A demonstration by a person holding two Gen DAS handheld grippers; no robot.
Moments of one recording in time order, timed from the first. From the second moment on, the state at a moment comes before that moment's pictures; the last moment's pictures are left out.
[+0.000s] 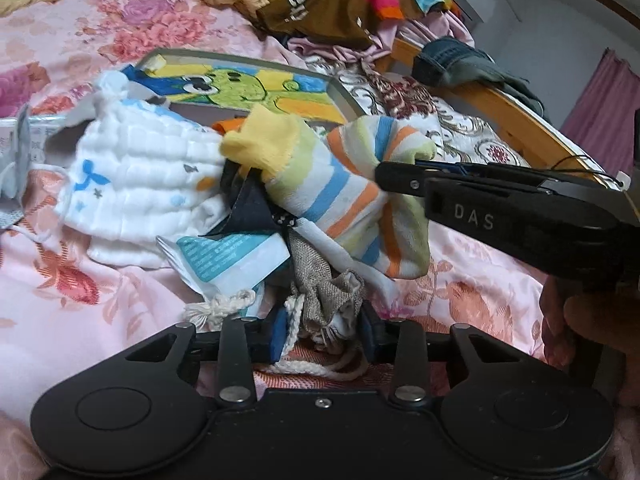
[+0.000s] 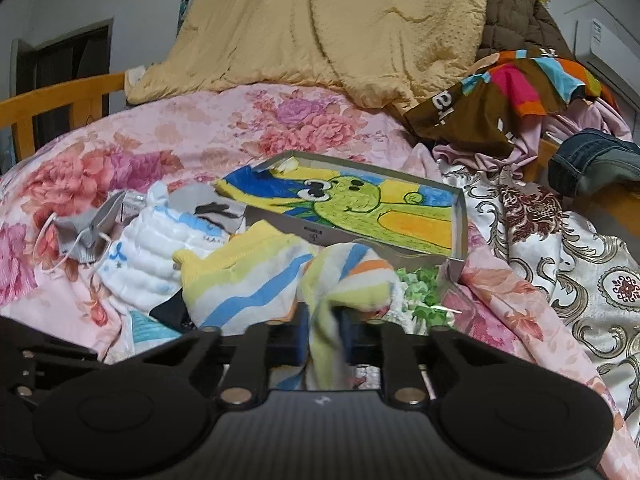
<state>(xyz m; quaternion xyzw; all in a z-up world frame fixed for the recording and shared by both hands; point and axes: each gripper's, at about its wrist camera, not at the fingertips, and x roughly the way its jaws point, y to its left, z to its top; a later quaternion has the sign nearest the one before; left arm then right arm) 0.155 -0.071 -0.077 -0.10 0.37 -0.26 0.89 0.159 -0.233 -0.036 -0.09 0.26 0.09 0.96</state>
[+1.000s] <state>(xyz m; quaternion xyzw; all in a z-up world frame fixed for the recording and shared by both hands) 0.116 -0.034 0.009 0.01 0.35 -0.25 0.90 0.121 -0.251 -0.003 -0.11 0.11 0.03 0.99</state>
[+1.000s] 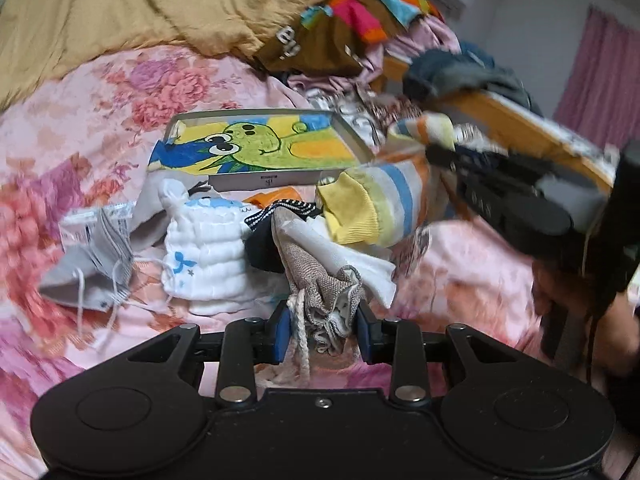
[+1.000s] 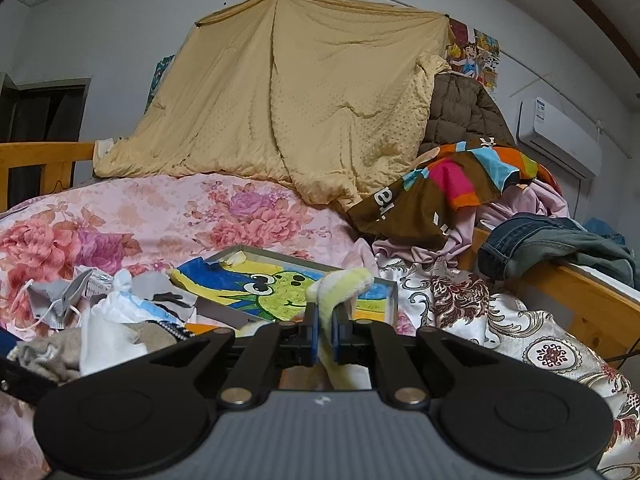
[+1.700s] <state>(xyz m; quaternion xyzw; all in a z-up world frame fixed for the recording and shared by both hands) 0.119 -0.061 0.032 0.33 0.22 -0.18 0.90 0.118 -0.250 -0.001 -0.11 0.10 0.03 0.99</state>
